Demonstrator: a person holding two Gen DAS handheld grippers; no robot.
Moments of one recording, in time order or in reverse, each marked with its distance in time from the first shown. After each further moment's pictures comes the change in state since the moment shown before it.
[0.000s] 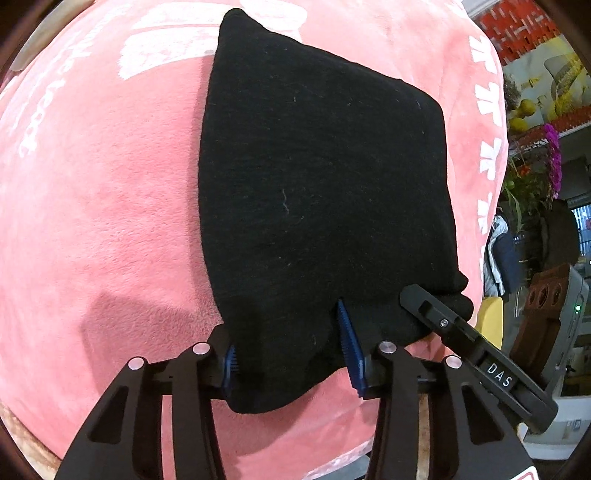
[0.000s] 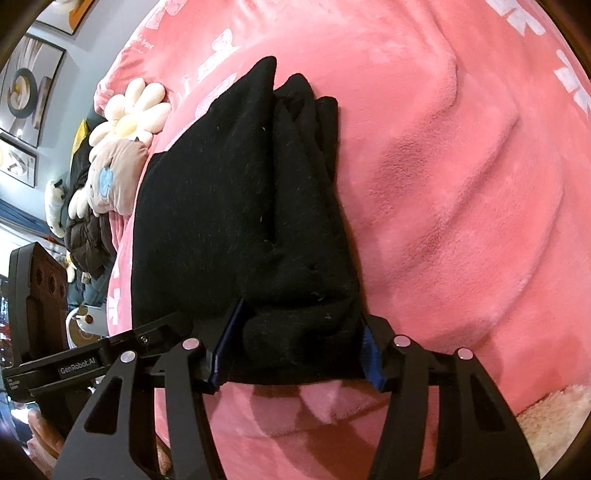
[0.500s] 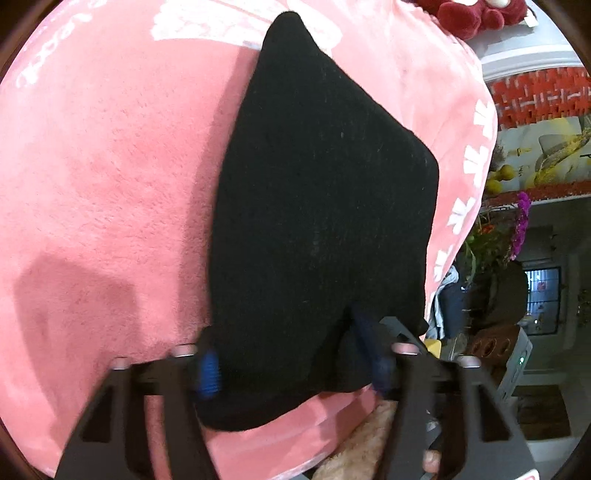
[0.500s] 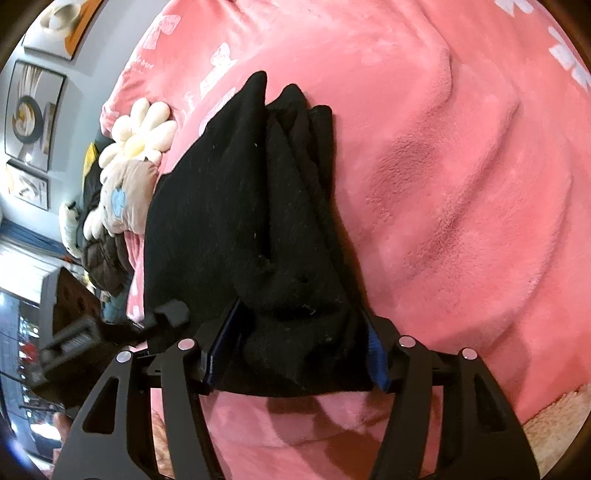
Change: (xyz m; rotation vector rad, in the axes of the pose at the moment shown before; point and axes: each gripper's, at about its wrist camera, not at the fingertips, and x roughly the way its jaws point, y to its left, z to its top) left arm 0.000 0.033 0.006 -0.206 -0.048 -0.229; right arm -0.002 -0.015 0.003 0.073 -0.027 0.088
